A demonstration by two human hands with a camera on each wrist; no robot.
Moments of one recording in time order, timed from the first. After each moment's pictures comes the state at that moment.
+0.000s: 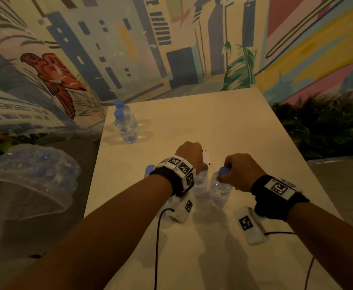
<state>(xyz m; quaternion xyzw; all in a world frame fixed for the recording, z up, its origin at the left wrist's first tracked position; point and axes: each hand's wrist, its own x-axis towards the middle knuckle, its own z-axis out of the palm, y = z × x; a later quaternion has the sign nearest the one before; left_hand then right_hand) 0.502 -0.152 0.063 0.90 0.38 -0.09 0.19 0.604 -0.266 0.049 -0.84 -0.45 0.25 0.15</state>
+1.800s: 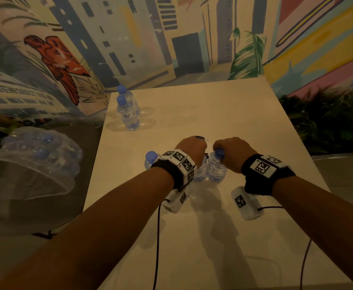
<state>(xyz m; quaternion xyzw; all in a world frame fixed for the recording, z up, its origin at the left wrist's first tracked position) 0.494 -0.165 0.056 0.95 0.28 -0.13 0.06 0.615 -0.241 0.033 -0.79 -0.59 0.18 0.05</state>
